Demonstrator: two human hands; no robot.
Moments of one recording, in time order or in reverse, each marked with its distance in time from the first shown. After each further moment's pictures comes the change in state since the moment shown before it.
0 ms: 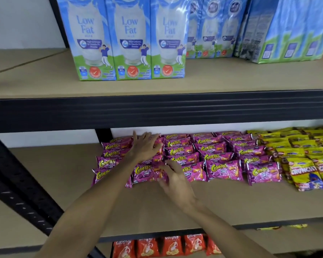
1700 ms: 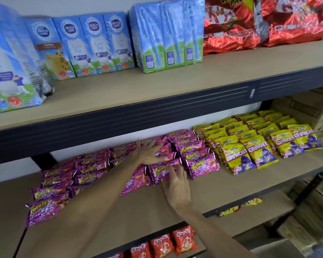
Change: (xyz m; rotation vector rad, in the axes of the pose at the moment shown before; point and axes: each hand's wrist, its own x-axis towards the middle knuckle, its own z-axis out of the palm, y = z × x) left_hand 0.078 0.206 0.002 -0.045 -0.249 0.263; right_hand -0.056 0.132 -0.094 -0.173 0.194 0.448
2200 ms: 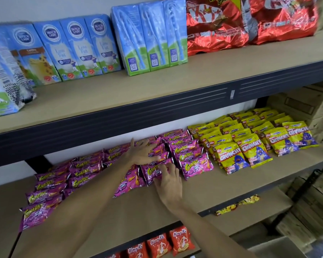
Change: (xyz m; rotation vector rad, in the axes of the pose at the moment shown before) left_hand -0.006 0.018 -0.017 0.193 -0.059 -0.044; right_hand 0.011 -0.001 -0.004 0.010 -0.029 0.014
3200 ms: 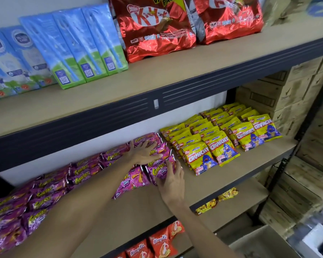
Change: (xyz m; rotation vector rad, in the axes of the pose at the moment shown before) left_hand 0.051 0.124 -0.039 -0.028 -0.118 0.027; right_hand 0.014 0.102 -0.055 0.073 0.056 0.229
